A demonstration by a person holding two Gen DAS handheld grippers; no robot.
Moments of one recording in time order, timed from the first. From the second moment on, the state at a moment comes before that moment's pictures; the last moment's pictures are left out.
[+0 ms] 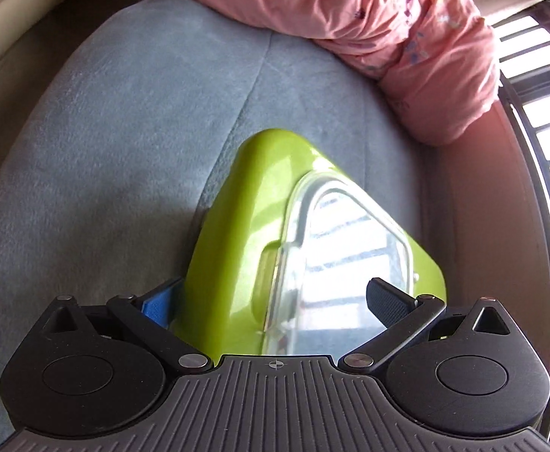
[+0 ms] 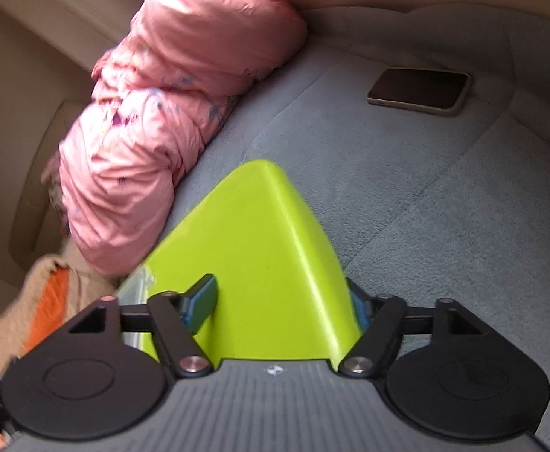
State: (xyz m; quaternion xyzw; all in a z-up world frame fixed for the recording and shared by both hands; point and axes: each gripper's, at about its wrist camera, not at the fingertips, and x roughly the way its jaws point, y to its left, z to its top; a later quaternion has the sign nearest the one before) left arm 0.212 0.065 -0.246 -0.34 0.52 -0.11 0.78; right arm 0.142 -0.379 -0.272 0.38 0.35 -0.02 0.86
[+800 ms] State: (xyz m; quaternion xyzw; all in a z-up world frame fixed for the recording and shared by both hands) left arm 0.217 0.095 -0.266 -0.46 0.51 -0.17 0.71; right arm 0.115 -0.394 -0.263 0.39 0.30 -0.03 0.87
